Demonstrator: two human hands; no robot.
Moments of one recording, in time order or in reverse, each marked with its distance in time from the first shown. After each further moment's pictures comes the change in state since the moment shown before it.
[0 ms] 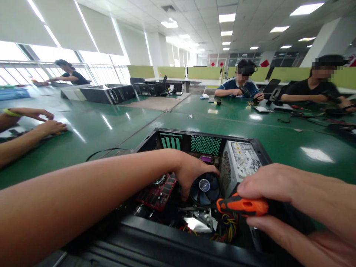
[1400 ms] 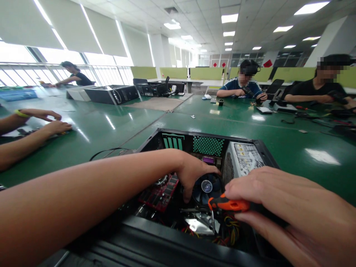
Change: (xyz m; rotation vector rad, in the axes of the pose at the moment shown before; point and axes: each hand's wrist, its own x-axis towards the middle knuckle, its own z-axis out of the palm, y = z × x) left_hand 0.003 0.009 -0.007 -0.030 0.007 -0.025; right_hand 0.010 0.003 0.001 0.183 0.041 -0.053
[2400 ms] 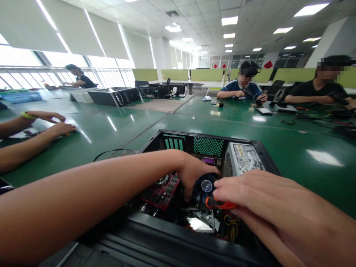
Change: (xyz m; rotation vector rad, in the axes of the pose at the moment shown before) left_hand -0.003 0.009 0.000 -0.026 0.023 0.046; right_hand -0.005 0.012 -0.018 0.000 -0.012 0.060
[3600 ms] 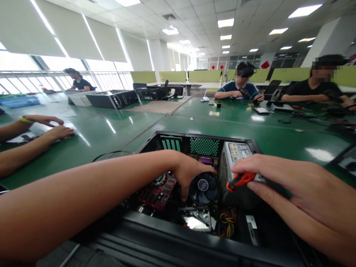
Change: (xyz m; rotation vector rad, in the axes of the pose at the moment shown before) left_hand 0.009 0.011 -0.002 -0.004 -0.029 -0.043; right_hand 0.039 -0.032 -0.037 -0.208 -0.081 -0.087
